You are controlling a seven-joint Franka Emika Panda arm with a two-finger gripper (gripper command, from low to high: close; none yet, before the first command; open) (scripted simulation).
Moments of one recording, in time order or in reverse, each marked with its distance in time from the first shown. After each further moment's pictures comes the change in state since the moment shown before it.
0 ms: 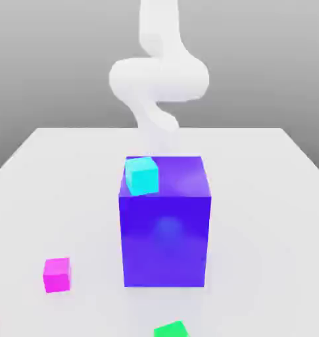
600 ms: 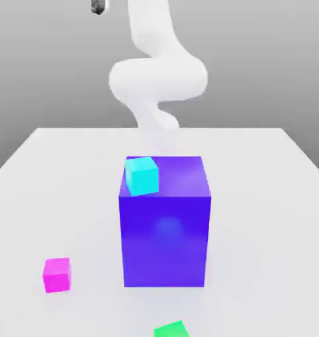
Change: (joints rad) arm 0.232 0.125 -0.416 -0.075 -0.116 0.090 -0.866
